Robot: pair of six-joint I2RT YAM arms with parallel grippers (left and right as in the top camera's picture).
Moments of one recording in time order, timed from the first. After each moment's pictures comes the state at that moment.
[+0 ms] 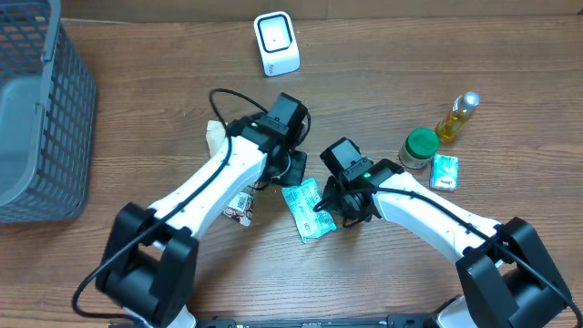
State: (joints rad) left arm -0.53 1.79 1.32 -0.87 0.11 -0.33; right arm 0.60 1.66 0.96 -0.68 -0.07 0.90
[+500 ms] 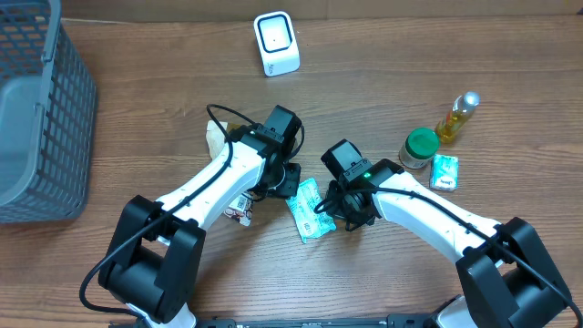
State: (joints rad) left arm -0.53 1.82 1.21 -0.83 0.15 -0.37; right arm 0.60 1.66 0.96 -0.72 -0.09 0.88
